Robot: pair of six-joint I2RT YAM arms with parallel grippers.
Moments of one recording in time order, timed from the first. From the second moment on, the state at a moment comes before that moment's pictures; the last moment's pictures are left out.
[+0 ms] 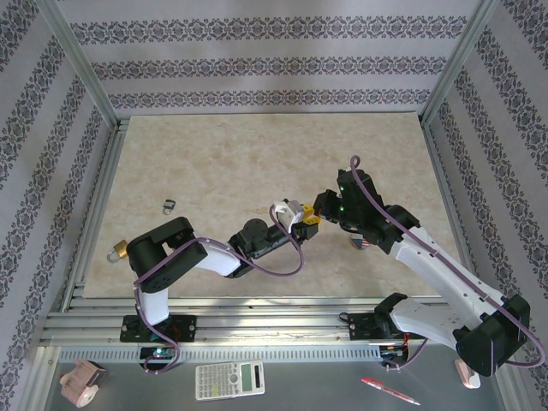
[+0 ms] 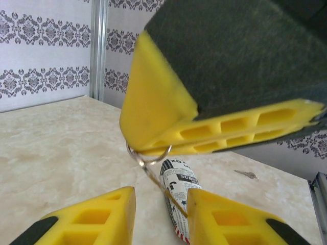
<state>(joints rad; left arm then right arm) -0.94 1.86 0.71 1.24 0.05 -0.16 0.57 1.06 0.93 -0.59 -0.05 0.88</state>
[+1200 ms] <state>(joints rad) -0.86 1.41 0.78 0.38 0.26 -0.08 0.44 0.96 0.85 -0.57 -0.14 0.59</state>
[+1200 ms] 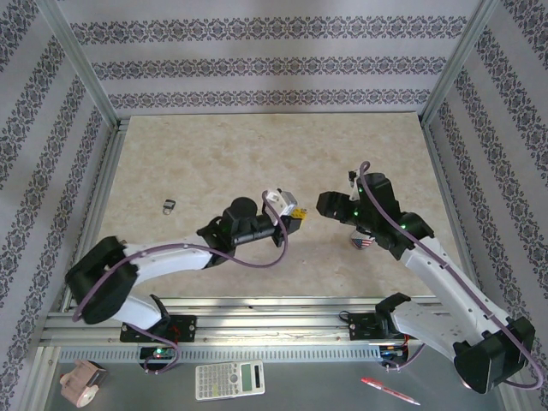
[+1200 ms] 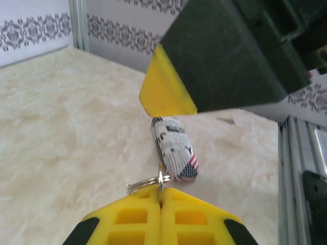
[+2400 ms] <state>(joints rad) -0.78 1.51 1.42 -1.04 0.49 0.39 0.60 0.85 0.27 0.45 -0.73 0.34</state>
